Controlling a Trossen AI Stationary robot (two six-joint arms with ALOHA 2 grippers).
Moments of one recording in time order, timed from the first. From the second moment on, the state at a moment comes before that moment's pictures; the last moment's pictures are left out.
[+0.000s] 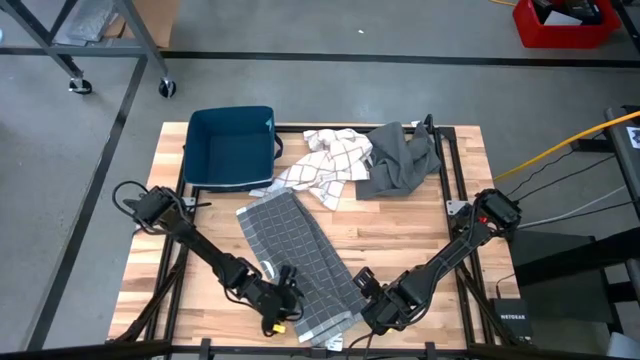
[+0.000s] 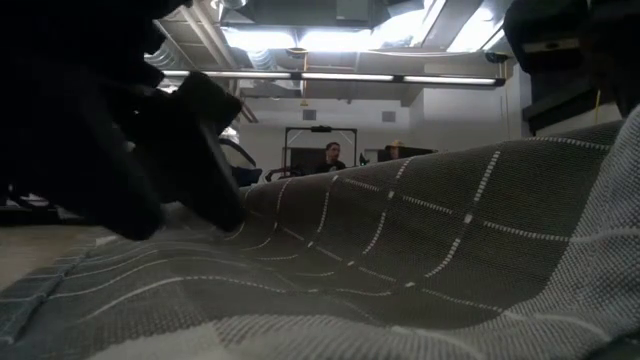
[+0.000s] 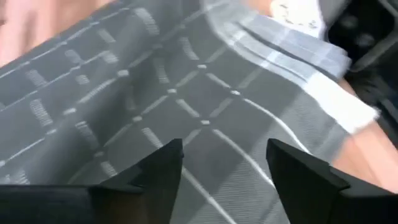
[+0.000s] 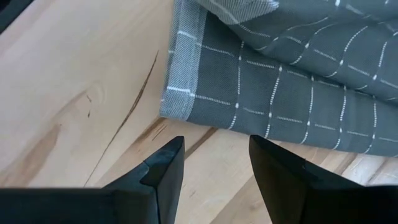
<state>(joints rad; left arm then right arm) -0.66 1.88 0.97 0.19 -0.30 -0.22 0.73 1.87 1.28 -0.70 0.17 -0.09</state>
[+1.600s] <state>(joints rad) -0.63 1.95 0.97 0.24 -0.26 -0.18 0.73 2.00 1.28 -0.45 0.21 -0.17</state>
